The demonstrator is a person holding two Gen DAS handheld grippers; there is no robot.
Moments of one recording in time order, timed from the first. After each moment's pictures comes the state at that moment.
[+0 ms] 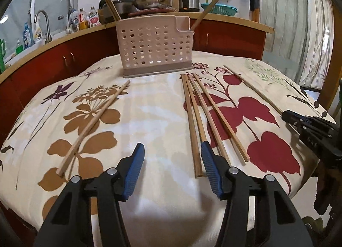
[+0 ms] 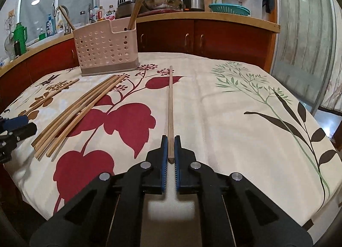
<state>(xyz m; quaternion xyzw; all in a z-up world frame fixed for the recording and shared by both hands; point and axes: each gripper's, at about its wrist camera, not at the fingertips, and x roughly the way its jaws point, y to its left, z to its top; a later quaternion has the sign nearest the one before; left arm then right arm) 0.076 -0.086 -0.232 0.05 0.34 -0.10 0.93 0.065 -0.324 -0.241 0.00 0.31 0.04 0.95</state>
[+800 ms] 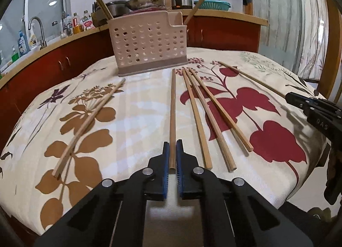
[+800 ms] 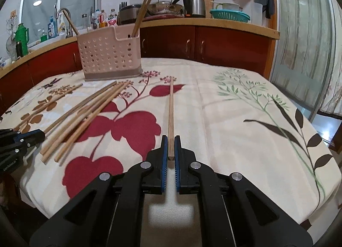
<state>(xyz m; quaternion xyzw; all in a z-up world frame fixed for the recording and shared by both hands) 0.074 -0.087 -0.240 0.08 0.33 -0.11 0.93 0.057 -0.318 -0.225 0.00 0.28 0.04 0.96</state>
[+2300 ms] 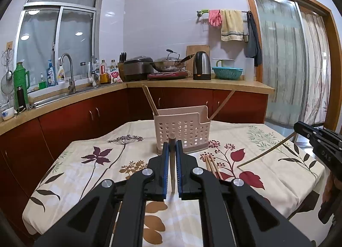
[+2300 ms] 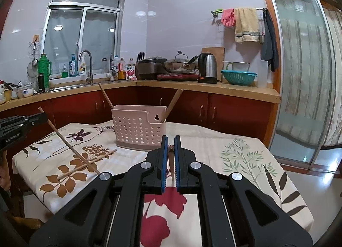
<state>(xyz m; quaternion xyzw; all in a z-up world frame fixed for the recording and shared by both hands) 0.035 -0.035 -0.097 0.04 0.16 -0.07 0.98 0.013 -0.287 -0.091 -0.01 0.13 0.08 0.99</state>
